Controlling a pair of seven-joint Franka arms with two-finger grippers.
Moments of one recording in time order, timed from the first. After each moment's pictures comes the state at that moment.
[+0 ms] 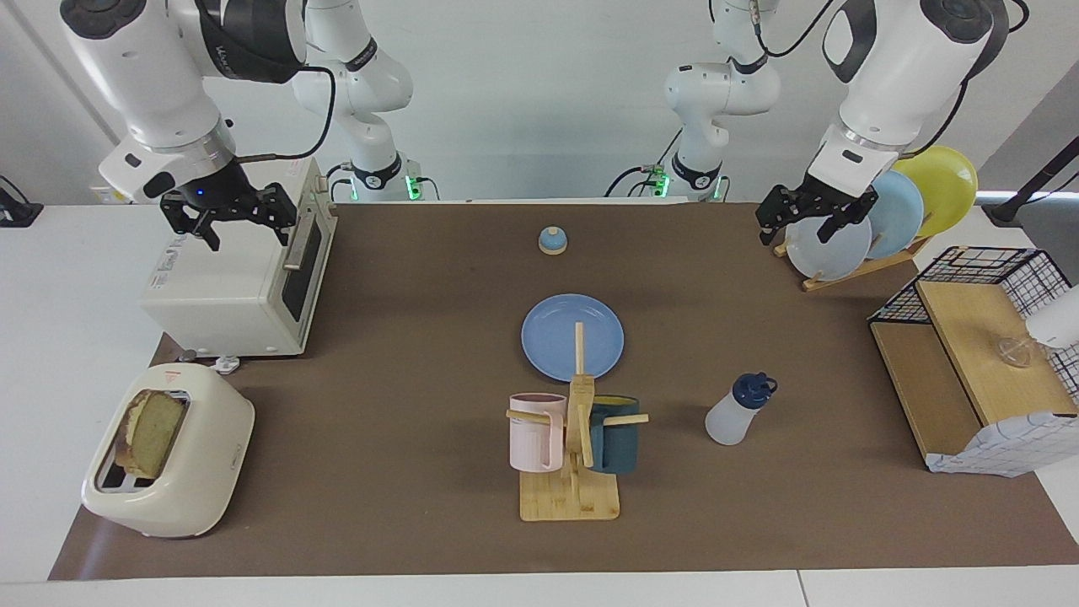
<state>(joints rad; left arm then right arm) -0.12 -0.04 -0.03 -1.69 -0.04 1.63 -0.14 0.03 0.00 -0.05 -1.64 -0.06 1.58 -0.14</state>
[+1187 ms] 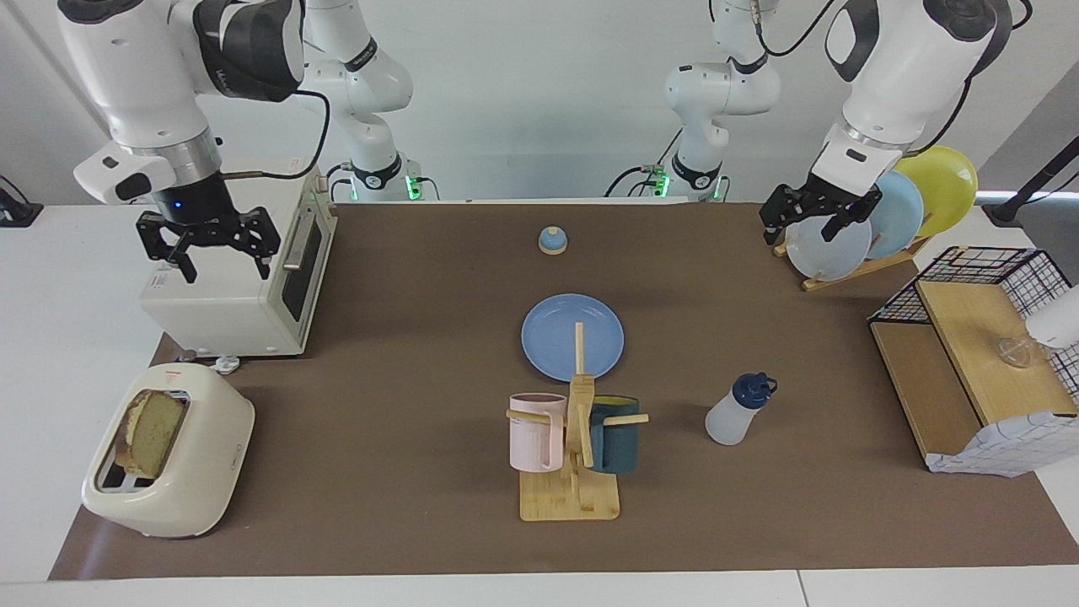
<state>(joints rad) -0.12 -0.05 -0.03 -1.69 -0.03 1.62 -0.14 0.00 0.00 -0.06 -1.73 -0.06 1.98 -0.13</state>
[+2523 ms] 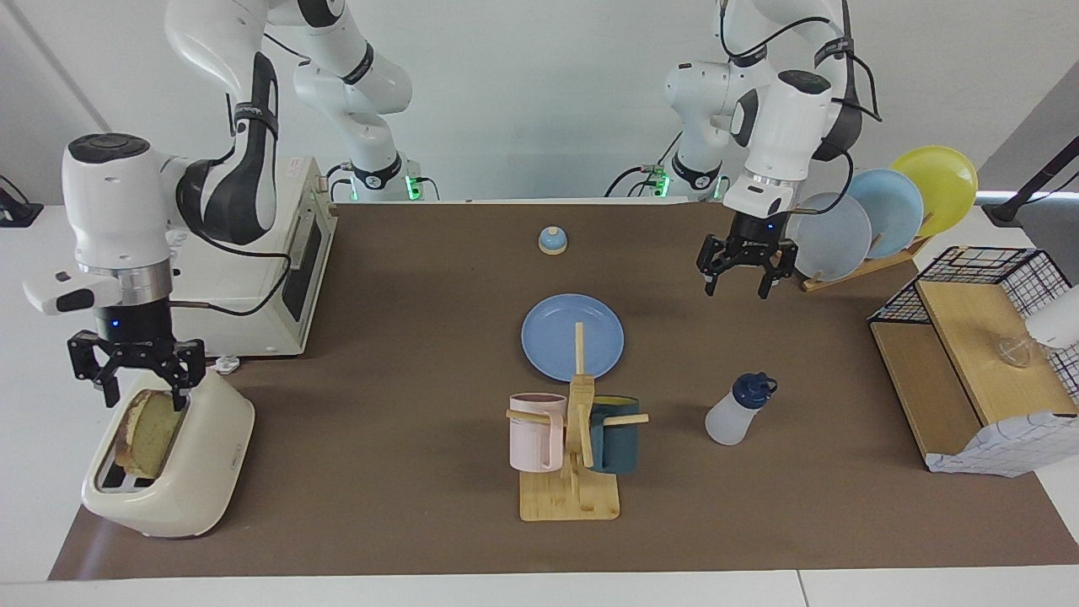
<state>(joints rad) -0.22 -0.24 -0.05 -2.44 -0.03 2.66 -0.14 -0.12 0.28 -0.07 -1.72 -0.18 2.52 -0.11</state>
